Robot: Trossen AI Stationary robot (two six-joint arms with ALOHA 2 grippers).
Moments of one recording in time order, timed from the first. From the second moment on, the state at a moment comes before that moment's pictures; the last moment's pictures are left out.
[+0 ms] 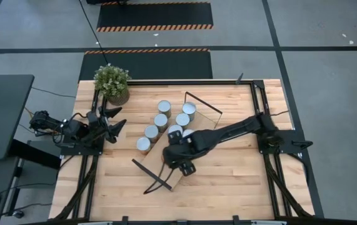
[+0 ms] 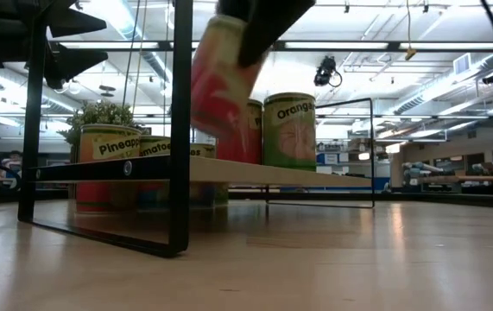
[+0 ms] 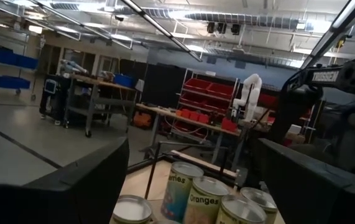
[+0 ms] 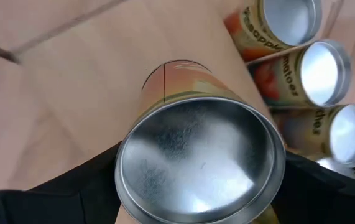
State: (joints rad) left arm -0.37 0.01 0.01 0.41 -0.85 0.01; right arm 0.28 2.13 2.04 -1.11 0.24 -0.20
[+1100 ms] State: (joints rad) left arm -0.37 0.01 0.01 0.39 -0.85 0.01; right arm 0.23 2.30 2.24 -1.27 0.41 -0.26
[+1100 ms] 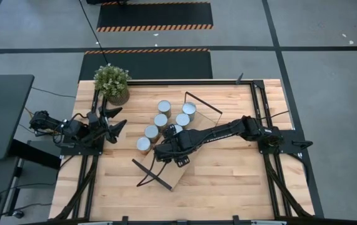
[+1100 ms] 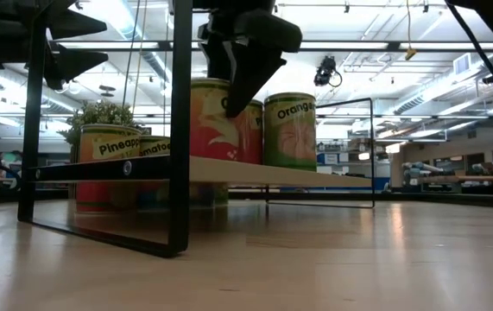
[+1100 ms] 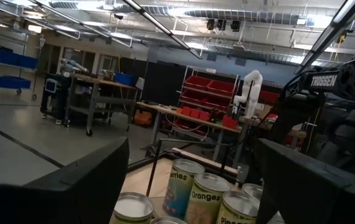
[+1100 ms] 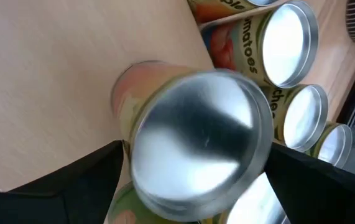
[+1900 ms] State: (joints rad) left arm -0.37 0.01 0.01 0.38 -0.85 0.01; right arm 0.26 2.23 2.24 -1.29 0.48 -0.21
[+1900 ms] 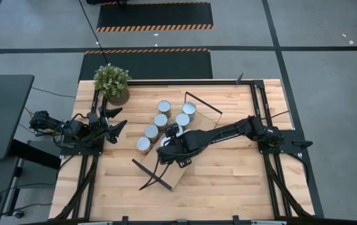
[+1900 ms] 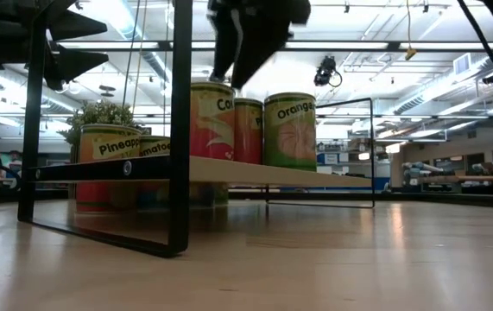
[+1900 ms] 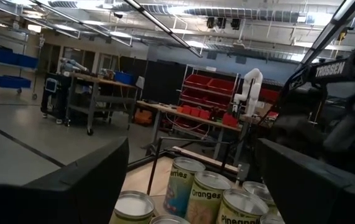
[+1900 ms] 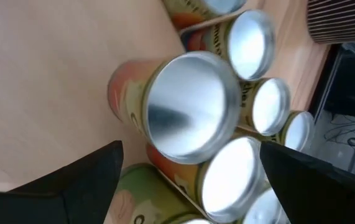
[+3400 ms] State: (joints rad) left arm -0.37 0.55 0.47 -0.51 -0.57 -0.47; right arm 0.37 1.48 1.24 -0.82 0.56 0.15
